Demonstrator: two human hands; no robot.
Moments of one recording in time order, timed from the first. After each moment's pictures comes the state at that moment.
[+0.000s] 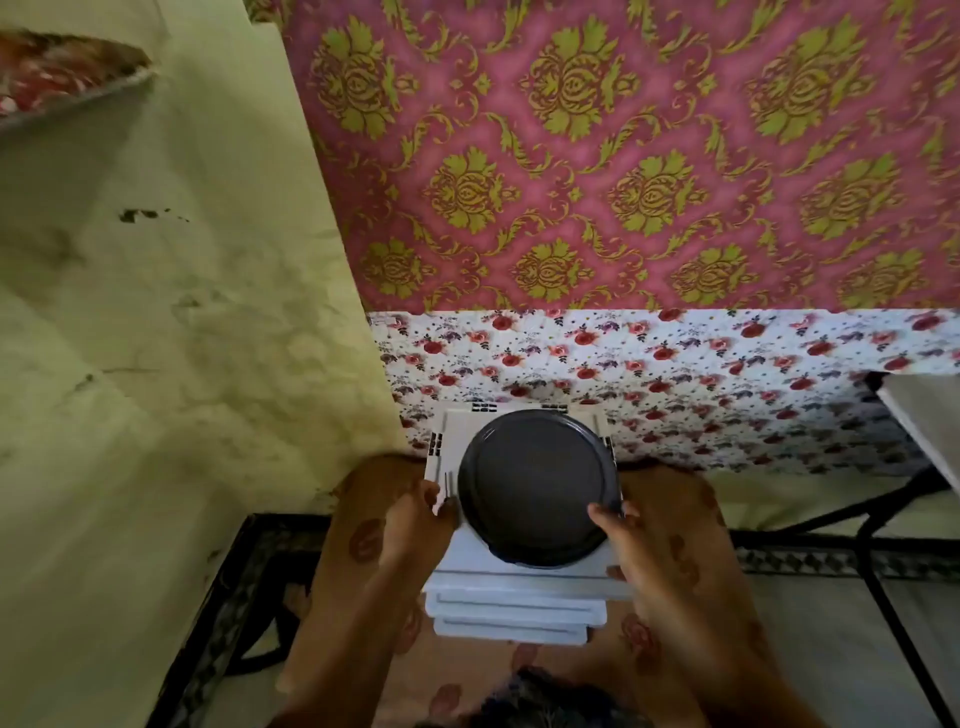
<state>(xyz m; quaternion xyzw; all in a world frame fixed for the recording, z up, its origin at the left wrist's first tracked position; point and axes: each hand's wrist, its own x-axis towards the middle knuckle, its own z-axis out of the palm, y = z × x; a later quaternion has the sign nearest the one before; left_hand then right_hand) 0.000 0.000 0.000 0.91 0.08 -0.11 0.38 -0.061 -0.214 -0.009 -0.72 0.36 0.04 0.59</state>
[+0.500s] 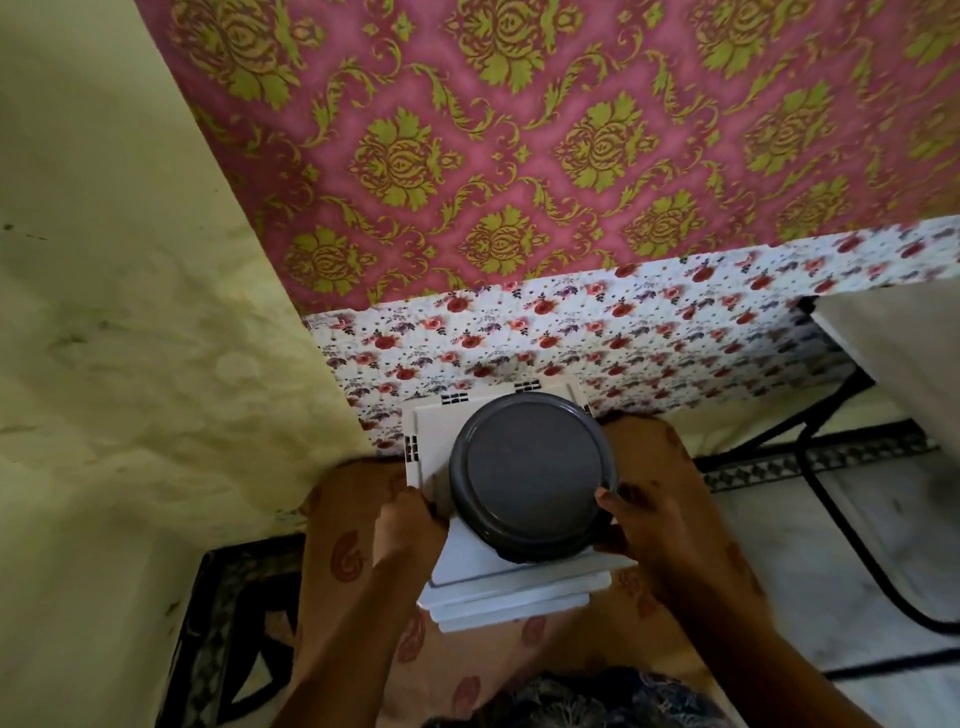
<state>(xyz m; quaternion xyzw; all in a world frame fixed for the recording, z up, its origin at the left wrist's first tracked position) 0.037 0.005 -0.019 0.96 0.00 -0.18 0.21 -0.070 -0.201 0.005 -0.62 0.43 0.01 0.66</state>
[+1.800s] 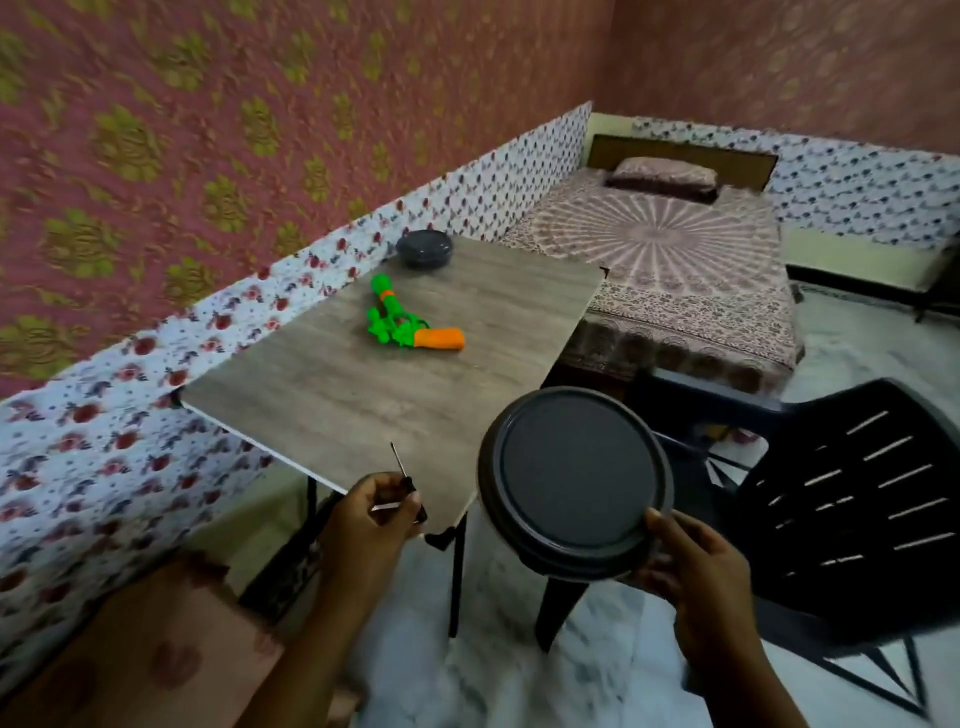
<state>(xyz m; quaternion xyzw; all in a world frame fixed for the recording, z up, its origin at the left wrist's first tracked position) -0.377 -0.469 0.073 0.65 -0.36 -0.34 0.57 -0.640 -0.496 0.087 -0.31 0.59 -0.53 0.53</state>
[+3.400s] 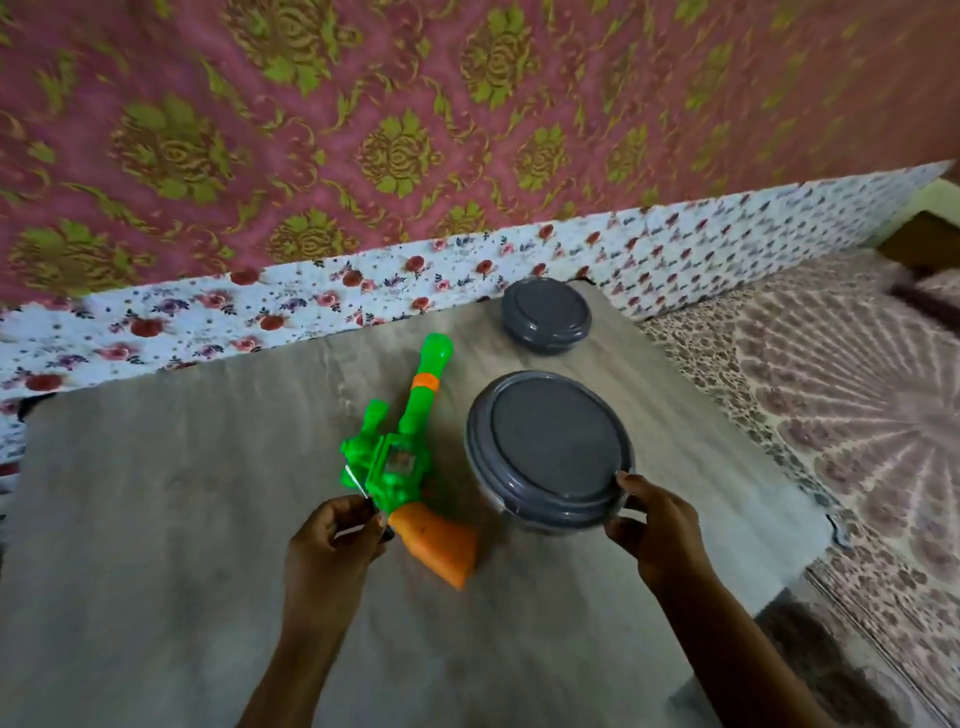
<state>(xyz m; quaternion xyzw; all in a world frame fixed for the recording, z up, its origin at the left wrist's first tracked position) -0.276 -0.905 -0.016 0.68 -0.03 -0.22 0.70 -0.434 -1.129 0.044 -0.44 0.56 -0.25 0.65</state>
